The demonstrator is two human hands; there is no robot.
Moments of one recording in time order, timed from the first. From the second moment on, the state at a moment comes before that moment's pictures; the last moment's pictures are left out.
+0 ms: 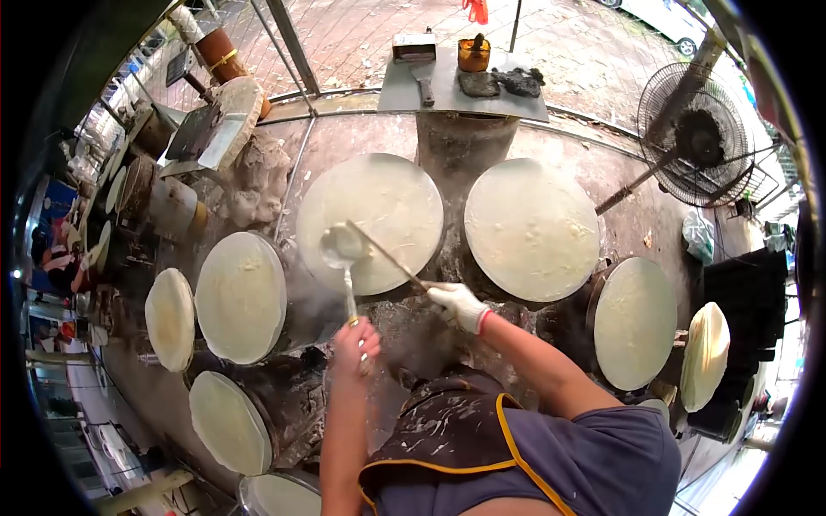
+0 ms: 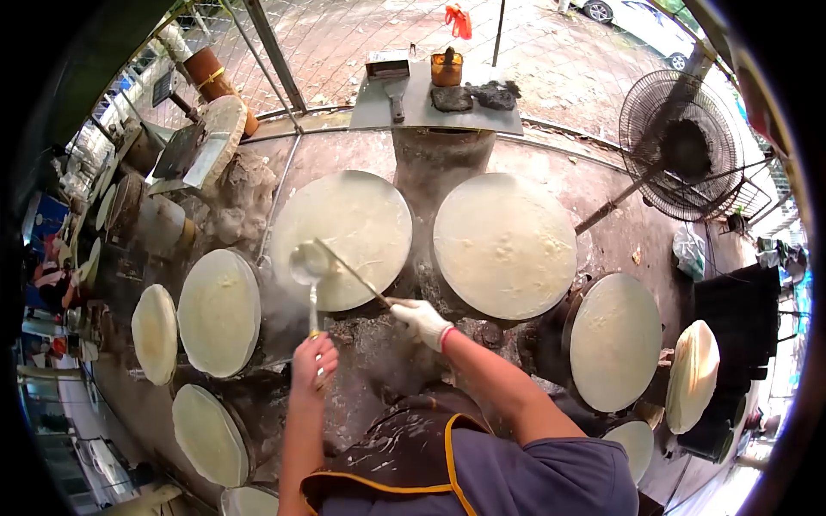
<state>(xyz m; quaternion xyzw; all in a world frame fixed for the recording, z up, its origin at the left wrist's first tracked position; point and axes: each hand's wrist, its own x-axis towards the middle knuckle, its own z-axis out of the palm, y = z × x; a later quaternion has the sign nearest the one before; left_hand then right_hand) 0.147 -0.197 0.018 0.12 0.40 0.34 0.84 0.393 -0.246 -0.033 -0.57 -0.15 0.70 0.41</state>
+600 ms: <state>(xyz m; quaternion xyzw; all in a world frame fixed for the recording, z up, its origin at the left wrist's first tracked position) -0.006 -0.366 0.093 -0.07 0.36 0.51 0.78 0.260 -0.261 -0.064 -0.56 -0.34 0.69 0.30</state>
